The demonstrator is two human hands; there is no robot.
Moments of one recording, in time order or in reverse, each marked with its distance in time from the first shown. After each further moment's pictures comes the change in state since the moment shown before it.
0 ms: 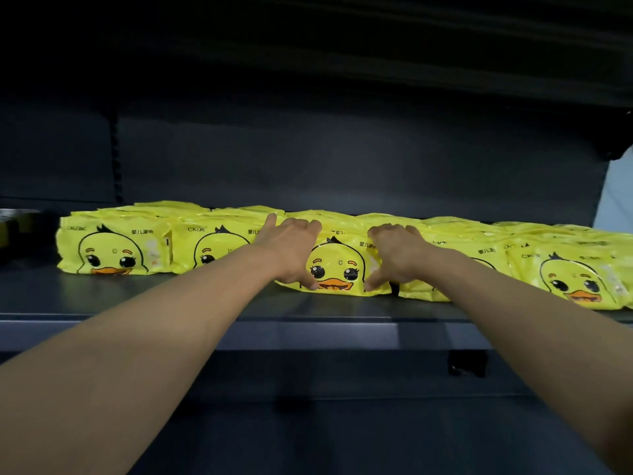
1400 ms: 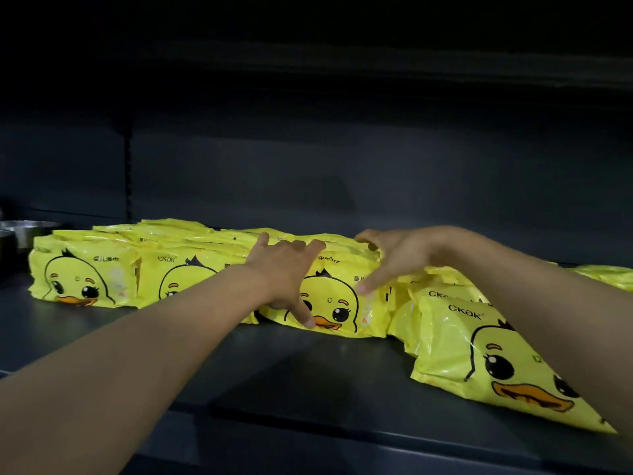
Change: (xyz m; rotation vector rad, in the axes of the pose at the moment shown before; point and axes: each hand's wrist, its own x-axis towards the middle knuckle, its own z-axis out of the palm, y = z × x) left_hand 0.068 -0.008 0.016 0.033 -0.150 -0.165; right_hand 0.112 0.047 -0.020 0.276 -0.339 -0.242
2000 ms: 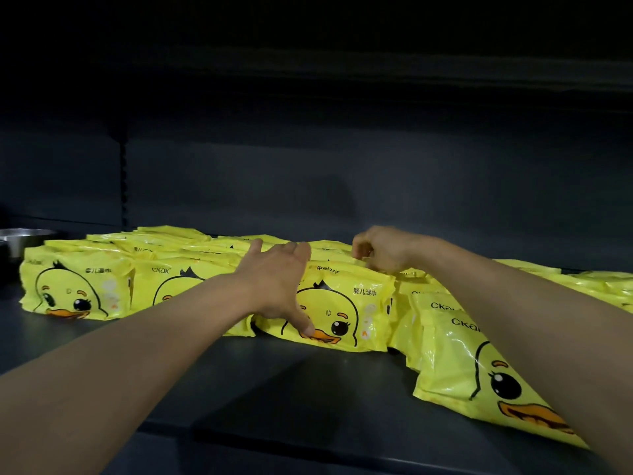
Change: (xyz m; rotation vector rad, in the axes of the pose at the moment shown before) left_hand -0.003 -0.006 -0.003 -0.032 0.023 0.009; right_hand 0.041 0.003 0.003 0.028 0.251 -0.069
